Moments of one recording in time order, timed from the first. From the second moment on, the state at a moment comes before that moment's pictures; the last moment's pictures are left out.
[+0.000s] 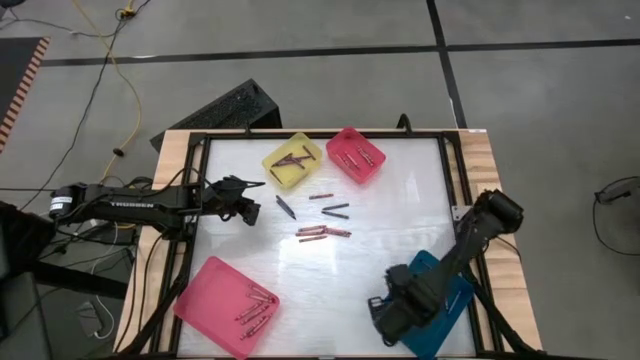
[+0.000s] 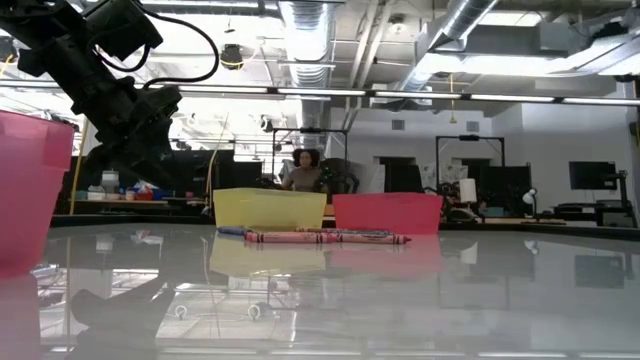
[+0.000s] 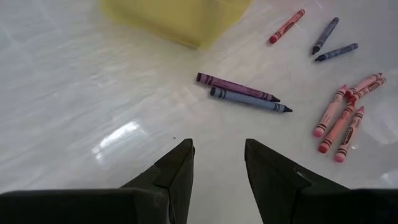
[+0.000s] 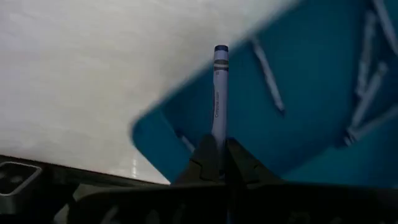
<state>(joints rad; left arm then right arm) 0.17 0.84 0.37 -0.26 -0.22 -0.75 0.77 1.79 1.61 -1.32 0.03 2.12</state>
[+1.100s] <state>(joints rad) 0.17 0.84 0.37 -0.26 -0.25 -0.75 0.84 1.82 1.22 -1.13 -0.16 2.17</state>
